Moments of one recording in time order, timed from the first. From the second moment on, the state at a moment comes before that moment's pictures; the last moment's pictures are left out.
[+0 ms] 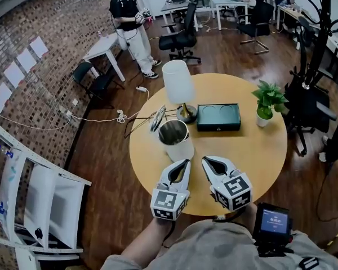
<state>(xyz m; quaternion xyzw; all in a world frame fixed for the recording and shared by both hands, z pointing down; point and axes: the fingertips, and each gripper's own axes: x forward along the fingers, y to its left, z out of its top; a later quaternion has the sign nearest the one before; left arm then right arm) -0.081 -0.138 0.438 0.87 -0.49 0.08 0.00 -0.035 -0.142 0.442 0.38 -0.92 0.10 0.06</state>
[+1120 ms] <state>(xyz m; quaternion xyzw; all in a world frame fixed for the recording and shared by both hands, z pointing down) -0.057 0.076 0.473 0.92 -0.39 0.07 0.08 -0.016 0.075 0.489 0.45 -0.87 0.15 0.11</state>
